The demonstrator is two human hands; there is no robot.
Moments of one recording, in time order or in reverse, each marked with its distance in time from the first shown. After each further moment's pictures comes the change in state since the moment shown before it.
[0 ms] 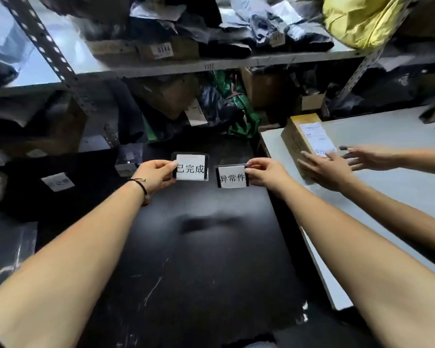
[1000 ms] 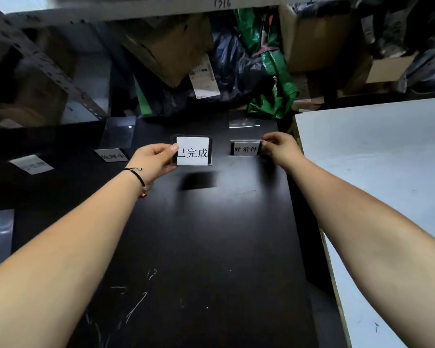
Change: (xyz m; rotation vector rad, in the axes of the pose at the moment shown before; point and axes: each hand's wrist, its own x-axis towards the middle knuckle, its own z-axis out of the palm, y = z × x) left_hand 0.126 -0.033 0.020 0.030 0.113 -0.066; right_hand 0.228 0.086 -0.012 -0.264 0.015 0.034
